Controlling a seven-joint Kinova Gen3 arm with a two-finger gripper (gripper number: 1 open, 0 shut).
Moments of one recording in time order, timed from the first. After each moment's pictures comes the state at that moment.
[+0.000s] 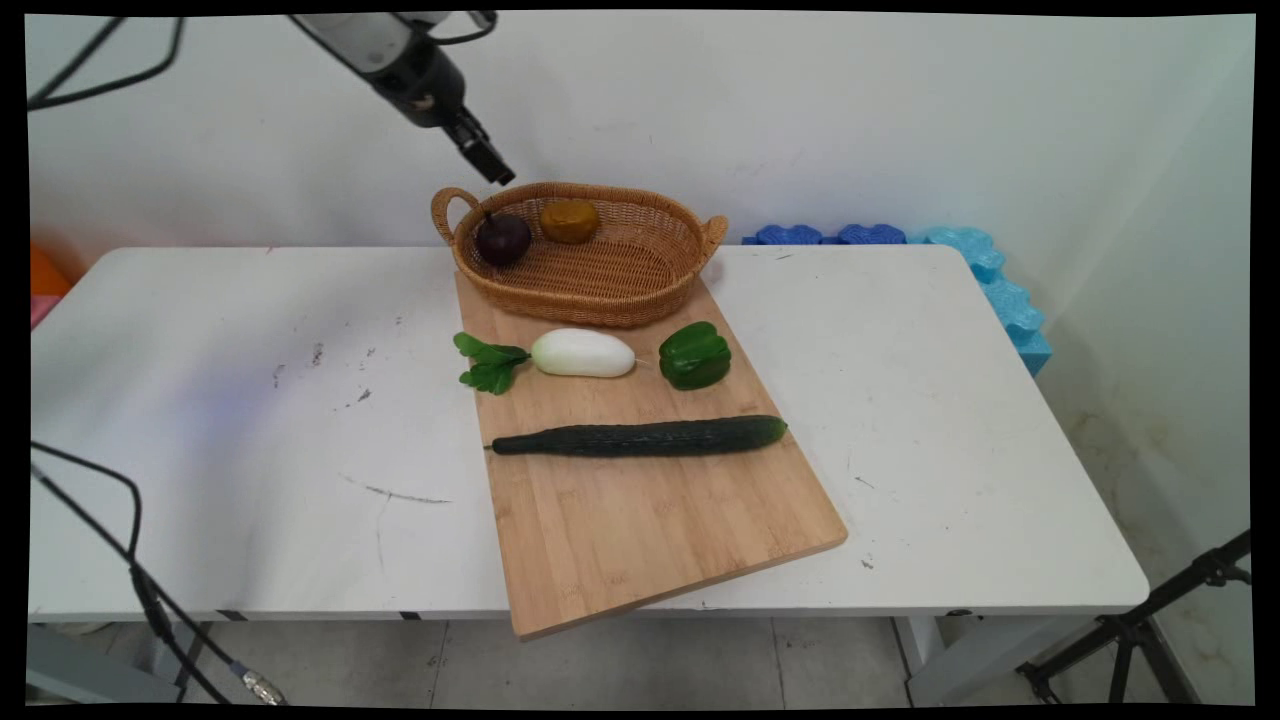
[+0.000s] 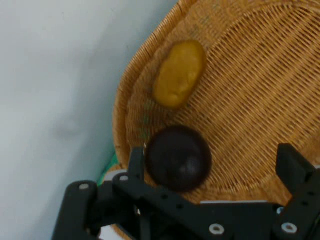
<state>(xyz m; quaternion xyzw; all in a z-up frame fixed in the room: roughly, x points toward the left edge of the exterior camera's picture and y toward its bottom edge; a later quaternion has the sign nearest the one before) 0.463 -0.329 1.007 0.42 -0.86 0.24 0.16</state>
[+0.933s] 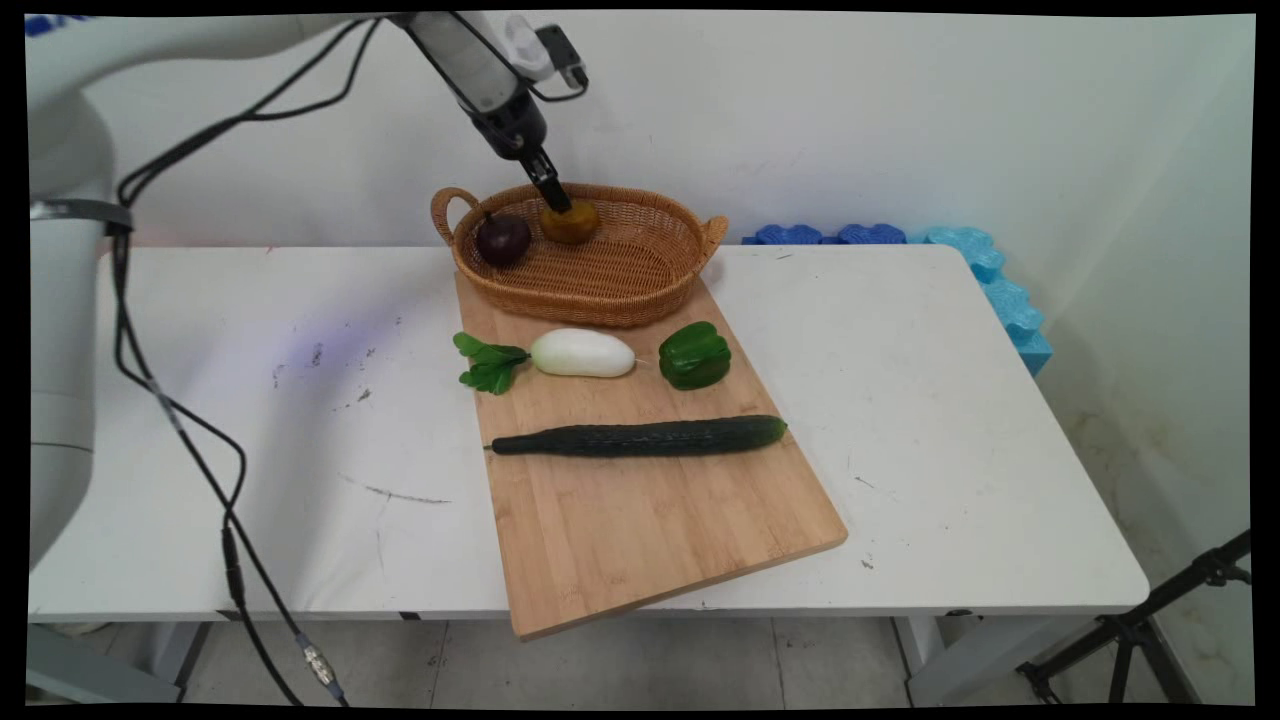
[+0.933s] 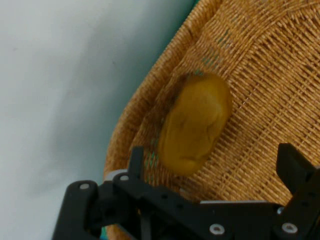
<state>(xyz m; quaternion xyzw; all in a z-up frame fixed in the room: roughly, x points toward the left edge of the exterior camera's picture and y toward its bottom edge) 0.436 -0.448 0.923 0.39 -0.89 0.21 0.12</state>
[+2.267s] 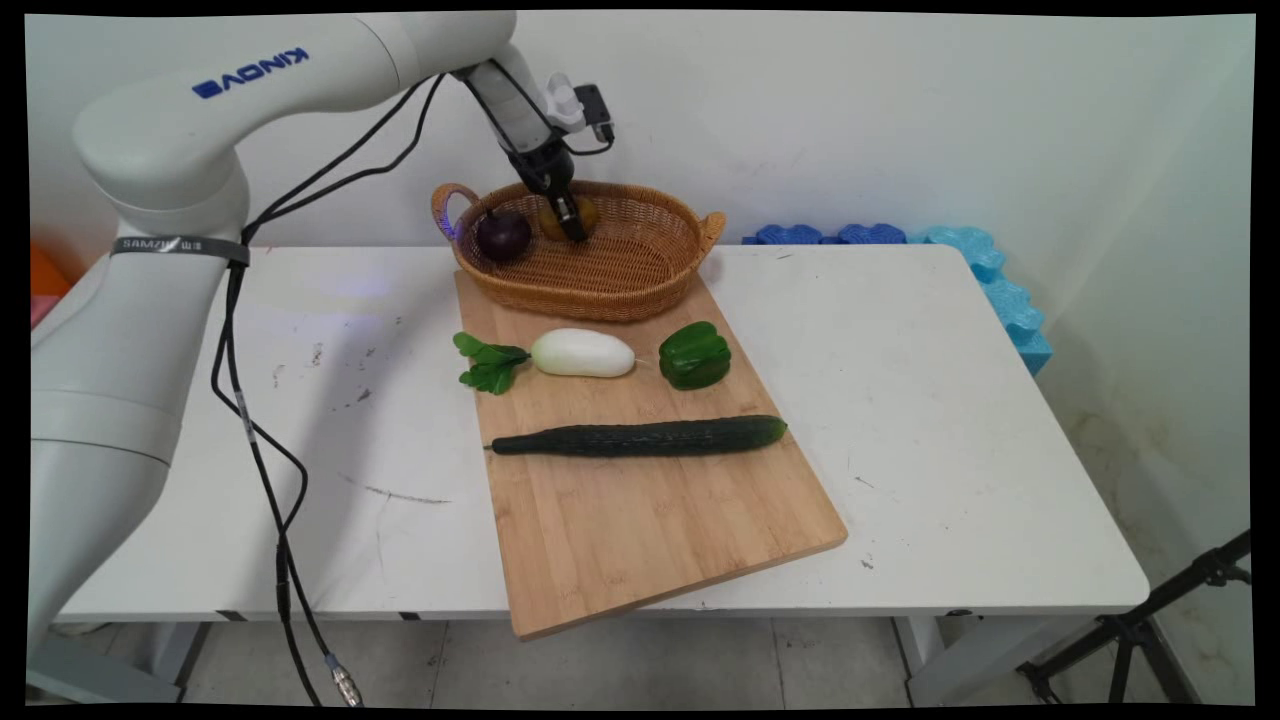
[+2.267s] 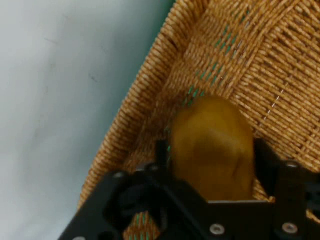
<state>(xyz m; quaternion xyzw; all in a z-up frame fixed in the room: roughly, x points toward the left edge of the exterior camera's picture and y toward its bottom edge) 0.432 -0.505 0.851 0.33 -0.92 0.19 0.09</state>
